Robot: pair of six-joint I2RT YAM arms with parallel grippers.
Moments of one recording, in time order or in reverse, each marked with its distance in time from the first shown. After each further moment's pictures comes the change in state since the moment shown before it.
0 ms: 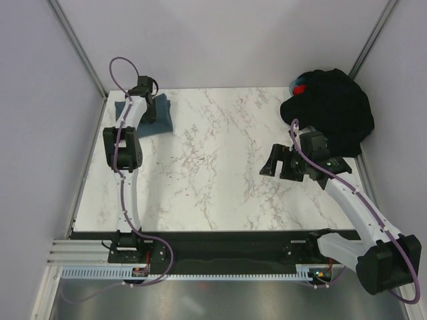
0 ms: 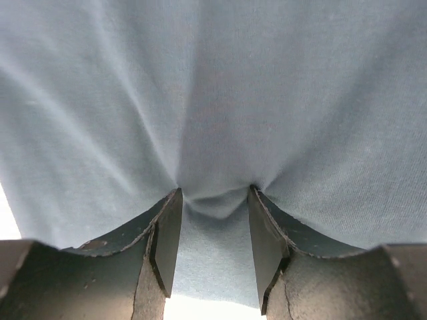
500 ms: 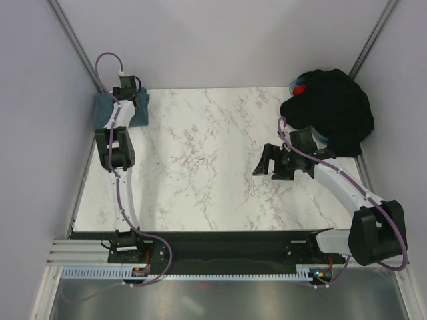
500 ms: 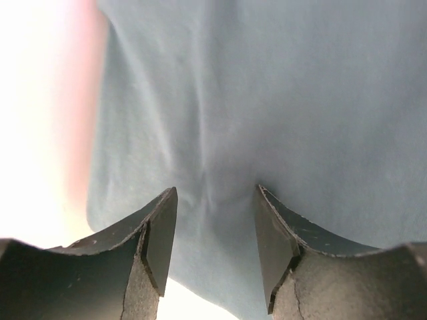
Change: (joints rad) left arm 0.123 0.077 0.021 0.411 -0.263 0.287; right arm 0.000 0.210 -0.002 0.105 -0.097 -0.028
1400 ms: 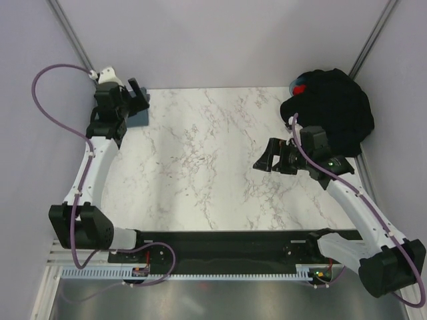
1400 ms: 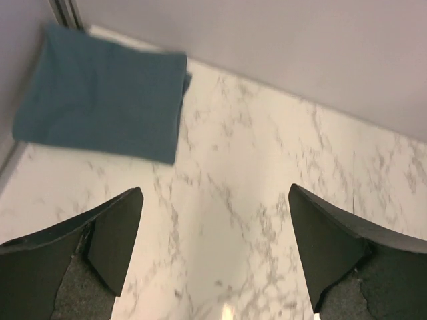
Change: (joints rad) left arm -0.134 -1.116 -0.809 0.126 0.344 -0.509; right arm 0.035 -0.190 0.061 -0.032 -0.003 0.032
